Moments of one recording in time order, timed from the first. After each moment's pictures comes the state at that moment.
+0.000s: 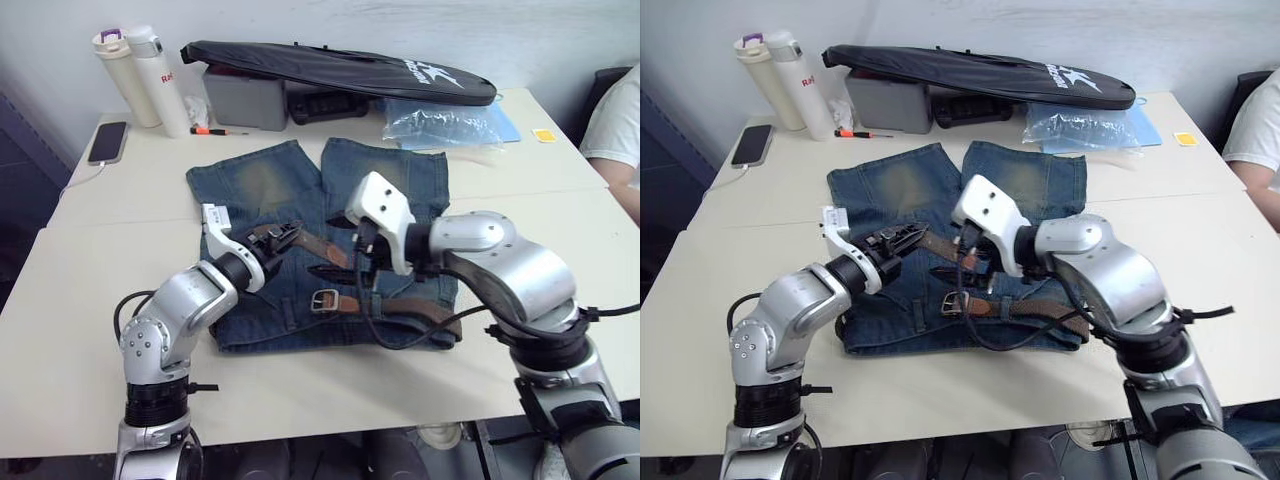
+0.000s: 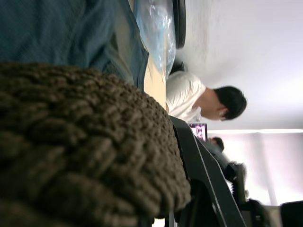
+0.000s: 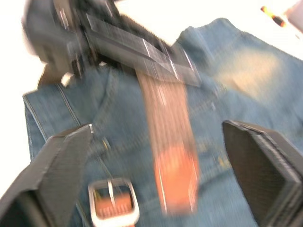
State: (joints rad) left arm -0.36 0.24 0.20 -0.31 -1.96 0.71 0.81; right arm -0.72 -0.56 0.20 -0.44 0.37 1.00 0.81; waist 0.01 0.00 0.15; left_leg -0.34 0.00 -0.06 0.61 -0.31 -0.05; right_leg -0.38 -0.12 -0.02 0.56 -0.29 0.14
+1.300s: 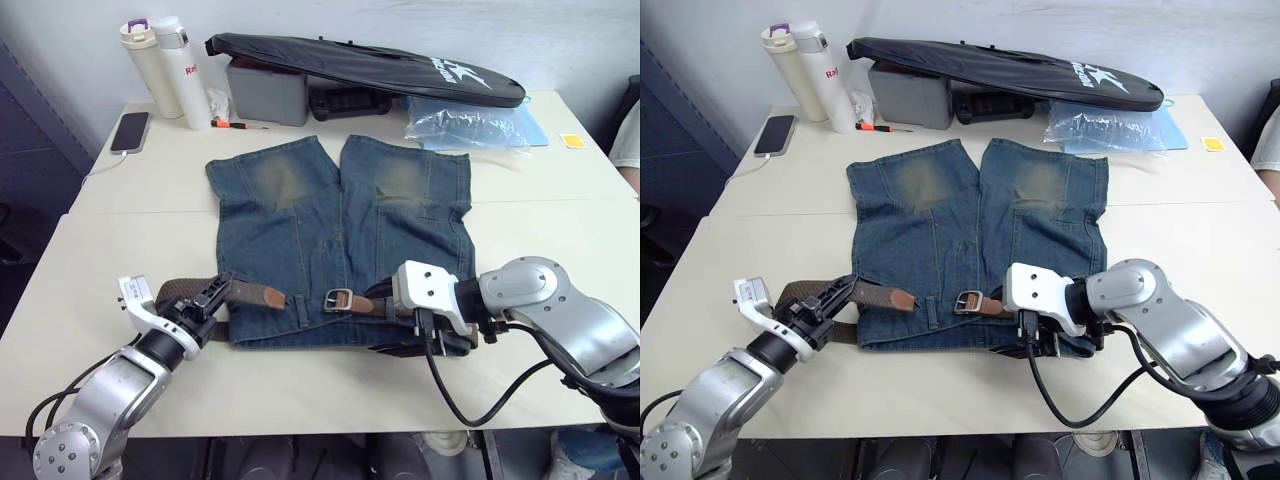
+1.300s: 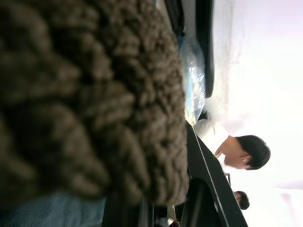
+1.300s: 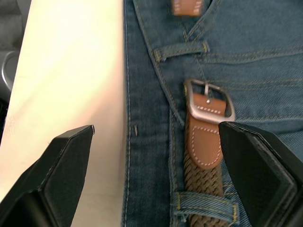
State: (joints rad) left arm 0.19 0.35 0.38 -0.57 -1.96 0.71 0.56; right arm -0.45 -0.91 0.30 -0.55 0.35 0.69 1.07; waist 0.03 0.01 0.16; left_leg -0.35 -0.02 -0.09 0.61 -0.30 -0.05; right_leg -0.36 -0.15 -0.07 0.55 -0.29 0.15
